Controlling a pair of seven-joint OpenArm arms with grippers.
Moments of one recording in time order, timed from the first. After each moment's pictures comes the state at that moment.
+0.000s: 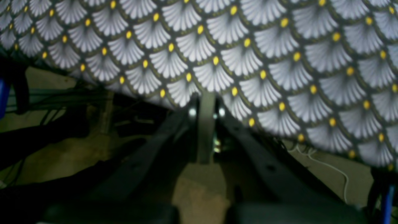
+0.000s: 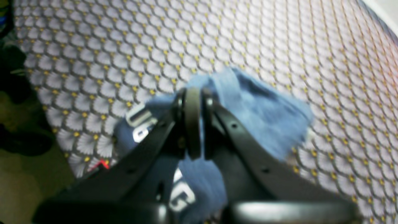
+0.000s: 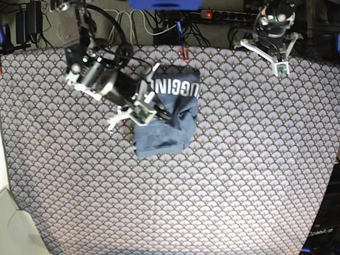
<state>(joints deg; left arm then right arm) 35.1 -28.6 14.2 114.0 -19.9 38.6 36.1 -9.9 7.7 -11.7 110.7 6.3 39.9 -32.9</state>
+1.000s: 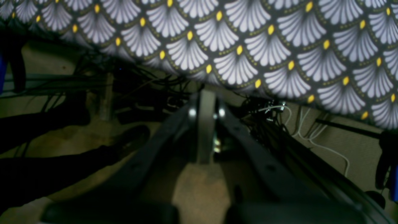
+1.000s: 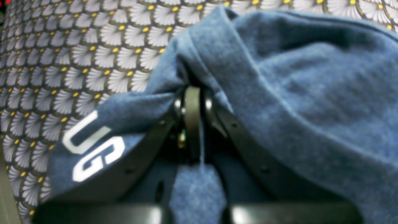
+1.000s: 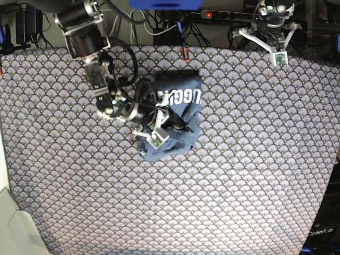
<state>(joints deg) 39.3 -28.6 14.1 114.9 -19.9 38.6 36.5 9.7 3.5 -15.8 65.6 7.5 40.2 -17.2</state>
